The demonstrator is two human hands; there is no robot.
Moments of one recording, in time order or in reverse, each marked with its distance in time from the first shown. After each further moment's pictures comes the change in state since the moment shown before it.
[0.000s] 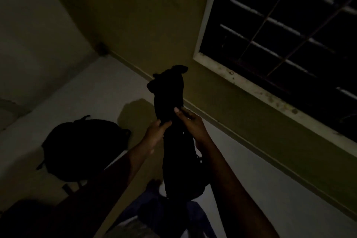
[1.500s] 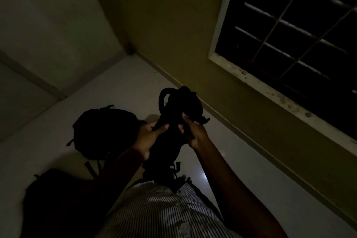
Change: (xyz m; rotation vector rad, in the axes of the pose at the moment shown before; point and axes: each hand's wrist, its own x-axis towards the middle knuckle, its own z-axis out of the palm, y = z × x) left_hand -0.130 -0.007 -0.001 -0.293 0.145 0.050; right_hand -0.068 0.013 0.007 0.709 -0.032 0.282
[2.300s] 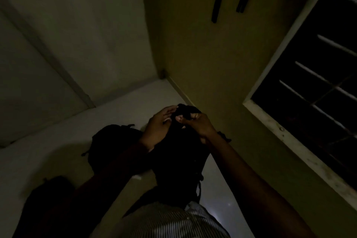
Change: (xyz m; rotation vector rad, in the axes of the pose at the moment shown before) left_hand 0.091 0.114 -0.054 0.371 0.139 0.464; right_hand 0.071 -0.059 0.143 -0.851 -0.438 -0.255
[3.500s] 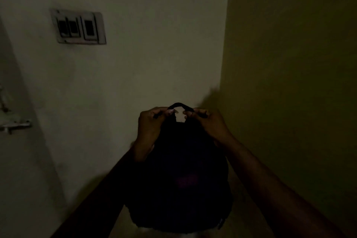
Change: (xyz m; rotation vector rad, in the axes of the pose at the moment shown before) left_hand 0.482 0.288 -0.348 -0.188 0.753 0.545; right_hand 0.447 -0.518 0.149 -0.225 -0.244 -0.760
